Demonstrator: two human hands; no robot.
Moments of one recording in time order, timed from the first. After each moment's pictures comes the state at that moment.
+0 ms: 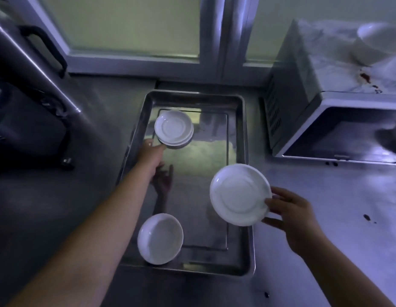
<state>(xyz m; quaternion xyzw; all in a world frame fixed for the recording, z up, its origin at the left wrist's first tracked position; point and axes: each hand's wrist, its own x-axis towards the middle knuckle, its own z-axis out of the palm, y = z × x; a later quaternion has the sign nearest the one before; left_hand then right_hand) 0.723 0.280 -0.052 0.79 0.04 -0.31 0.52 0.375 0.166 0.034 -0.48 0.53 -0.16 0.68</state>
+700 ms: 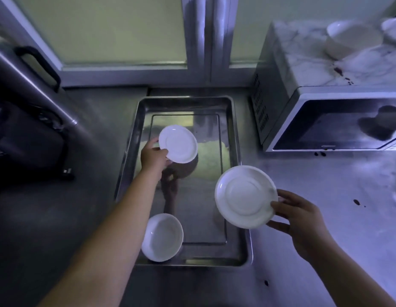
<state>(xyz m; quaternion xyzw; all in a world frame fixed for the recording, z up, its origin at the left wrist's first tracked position) 0.690 0.267 -0.026 0.75 0.02 -0.27 0.60 0.334 0.179 0.042 -0.45 0.53 -0.20 0.69</state>
